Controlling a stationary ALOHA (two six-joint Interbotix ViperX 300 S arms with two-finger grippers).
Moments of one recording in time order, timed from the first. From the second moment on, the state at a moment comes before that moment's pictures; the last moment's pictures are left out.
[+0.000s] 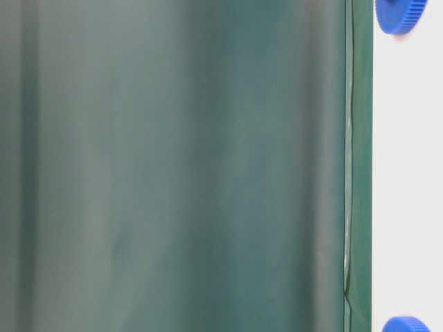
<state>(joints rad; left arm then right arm) 0.19 -0.97 1.26 -0.02 -0.29 -0.02 -0.48 -0.31 1.18 -0.07 -0.04 0.38</state>
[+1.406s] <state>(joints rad) 0.19 -0.98 1.28 -0.02 -0.30 -0.02 -0.39 0.01 0.91 -0.08 -0.10 0.39</state>
